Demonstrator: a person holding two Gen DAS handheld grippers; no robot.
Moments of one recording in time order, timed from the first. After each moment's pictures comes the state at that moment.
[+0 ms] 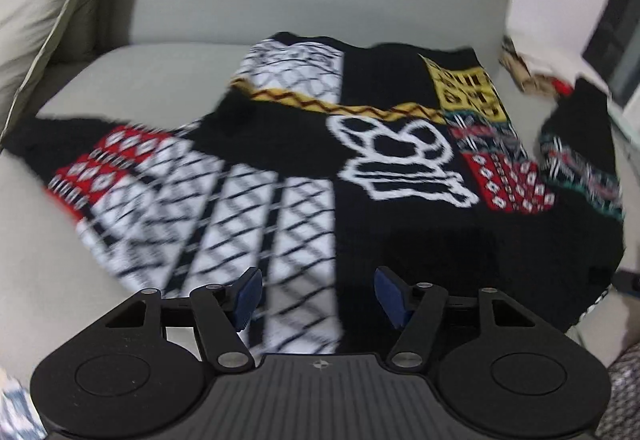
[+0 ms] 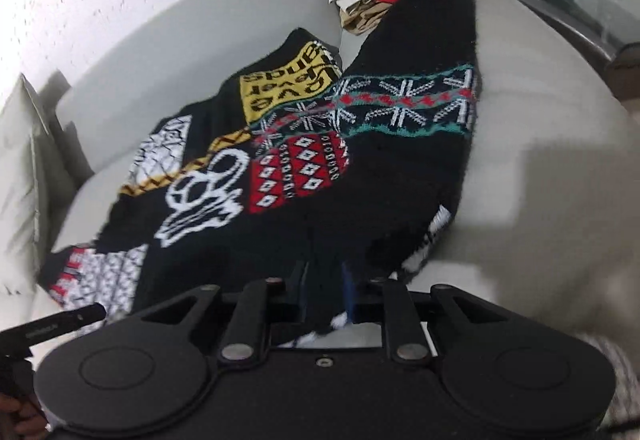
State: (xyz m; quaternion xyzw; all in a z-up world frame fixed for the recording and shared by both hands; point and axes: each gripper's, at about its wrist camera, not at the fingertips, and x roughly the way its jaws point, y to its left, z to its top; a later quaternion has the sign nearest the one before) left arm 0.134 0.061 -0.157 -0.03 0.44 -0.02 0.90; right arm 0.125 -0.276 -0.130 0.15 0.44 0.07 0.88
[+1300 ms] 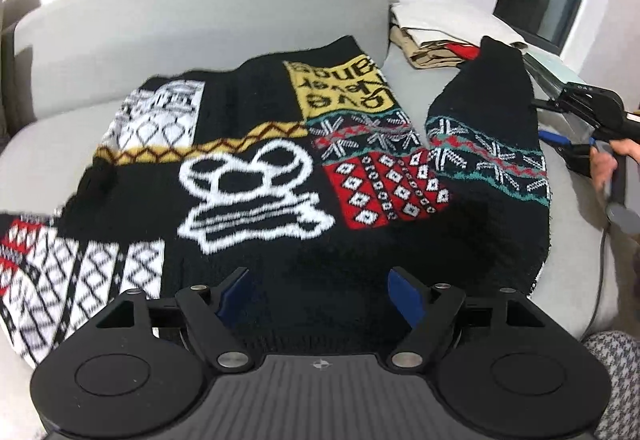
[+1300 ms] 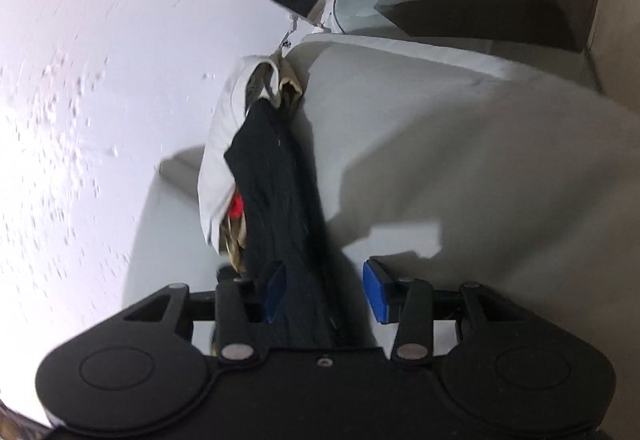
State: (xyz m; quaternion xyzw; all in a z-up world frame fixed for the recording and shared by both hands) left arm 0.155 -0.047 -0.139 0.01 0.44 -0.11 0.89; right arm 0.307 -0.478 -0.188 0.50 0.29 0.00 0.81
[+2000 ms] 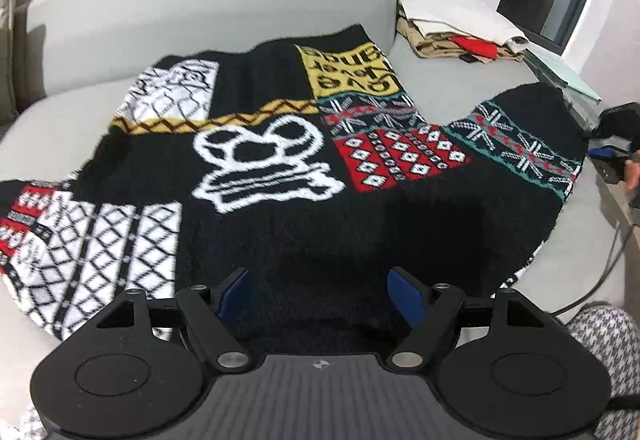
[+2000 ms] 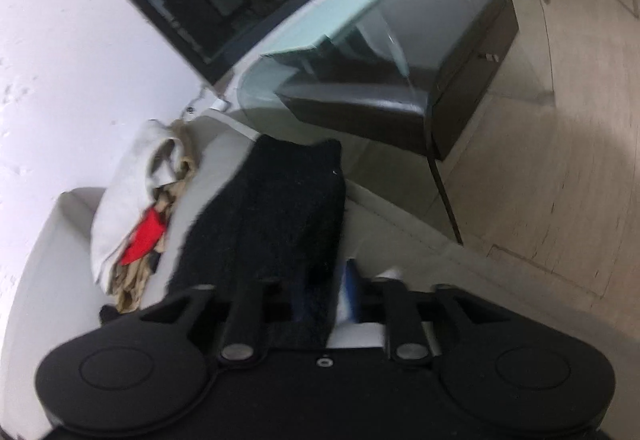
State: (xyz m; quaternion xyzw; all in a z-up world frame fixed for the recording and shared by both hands) left arm 0.126 -0.027 -0.135 0.00 0.44 -0.10 0.89; right arm 0.219 -0.483 -0.140 0.36 0.29 -0.19 0.87
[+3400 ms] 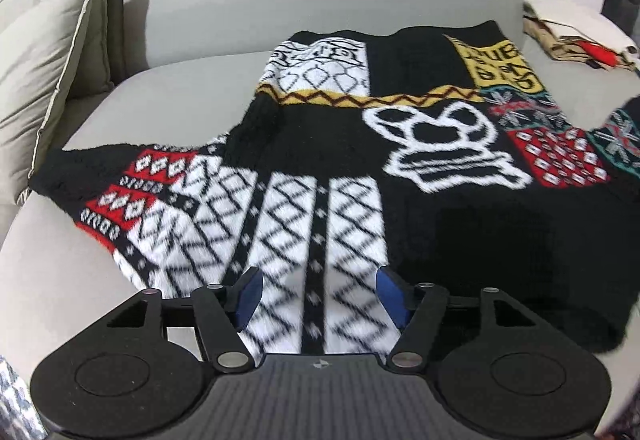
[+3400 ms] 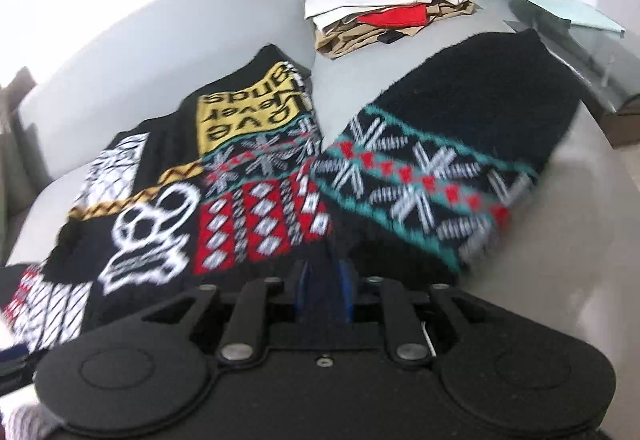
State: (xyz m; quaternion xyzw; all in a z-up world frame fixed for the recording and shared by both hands) left arm 0.134 0.078 -0.165 0.02 0.45 0.02 0.89; right arm 0.156 -0.283 -0.133 0.10 0.44 0.04 0.89
